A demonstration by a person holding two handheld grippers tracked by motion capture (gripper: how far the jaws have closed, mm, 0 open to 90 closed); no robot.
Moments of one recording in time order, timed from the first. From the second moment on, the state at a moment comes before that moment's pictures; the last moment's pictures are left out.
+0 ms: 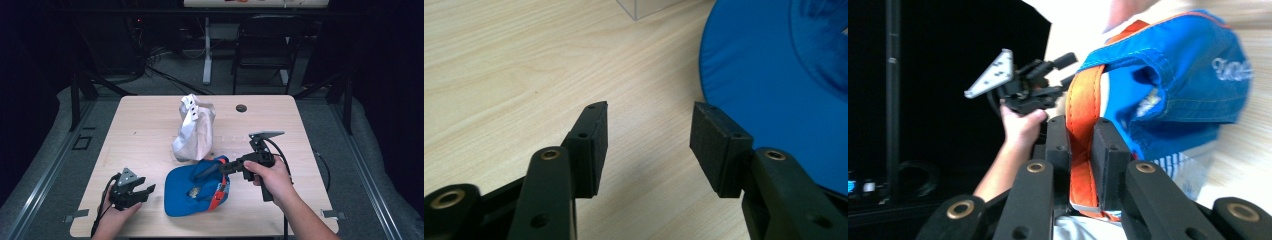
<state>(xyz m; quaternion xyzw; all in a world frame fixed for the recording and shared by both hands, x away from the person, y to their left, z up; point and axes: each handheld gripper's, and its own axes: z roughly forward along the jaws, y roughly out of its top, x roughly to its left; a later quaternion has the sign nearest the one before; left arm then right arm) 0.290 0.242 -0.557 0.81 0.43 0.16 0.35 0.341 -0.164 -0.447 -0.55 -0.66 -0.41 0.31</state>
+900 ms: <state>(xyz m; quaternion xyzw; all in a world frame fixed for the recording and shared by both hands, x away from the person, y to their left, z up) 0.291 0.239 -0.558 0.81 0.43 0.16 0.36 0.346 -0.179 -0.390 -0.54 -0.61 -0.46 0.36</state>
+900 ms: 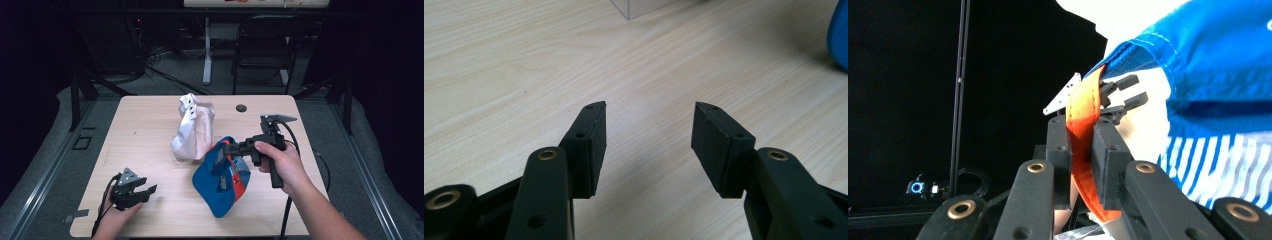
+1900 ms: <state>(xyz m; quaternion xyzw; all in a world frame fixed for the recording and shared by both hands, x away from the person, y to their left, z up) 0.289 0.238 -0.555 0.81 0.44 0.16 0.36 0.369 -0.209 -0.339 -0.58 -0.57 -0.49 0.31</state>
